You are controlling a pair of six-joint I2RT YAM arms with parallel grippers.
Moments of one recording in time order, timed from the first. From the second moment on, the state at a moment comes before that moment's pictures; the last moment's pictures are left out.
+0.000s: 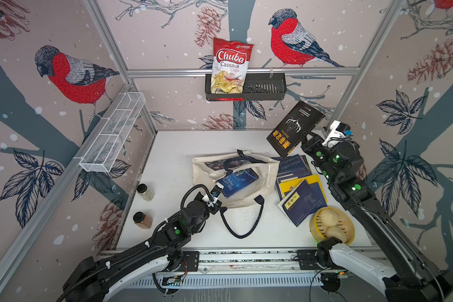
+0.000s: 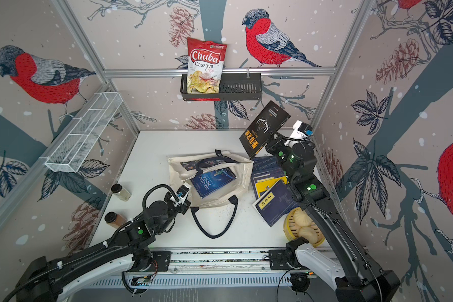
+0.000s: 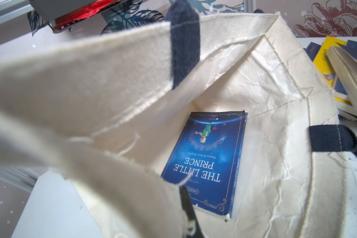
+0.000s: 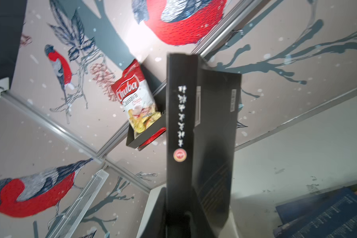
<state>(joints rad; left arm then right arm) -0.89 0.71 0.24 0.28 -0.42 0.28 0.34 0.96 1.02 -0.04 0.05 0.77</state>
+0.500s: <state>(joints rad) -0.89 0.72 0.25 0.27 -0.41 0.27 -0.06 1.25 0.84 0.26 -0.33 1.10</state>
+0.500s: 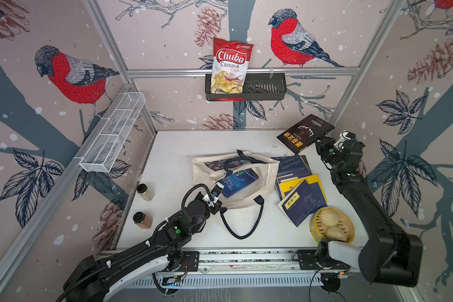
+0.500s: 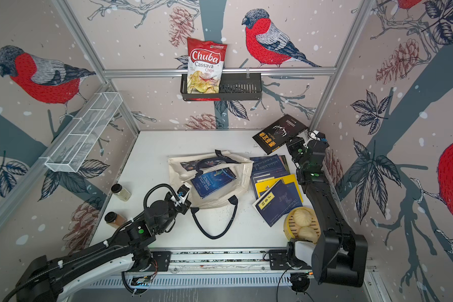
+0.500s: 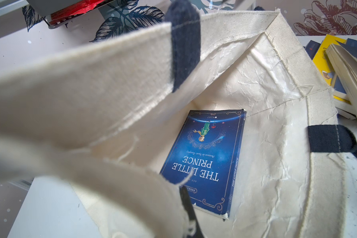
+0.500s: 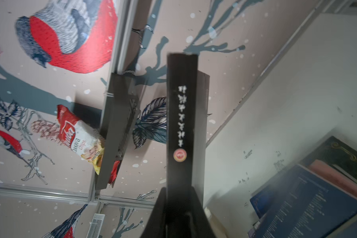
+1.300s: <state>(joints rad) -0.89 0.72 0.25 0.27 -0.37 0.27 0.01 1.45 0.52 0.51 -0.21 1.15</state>
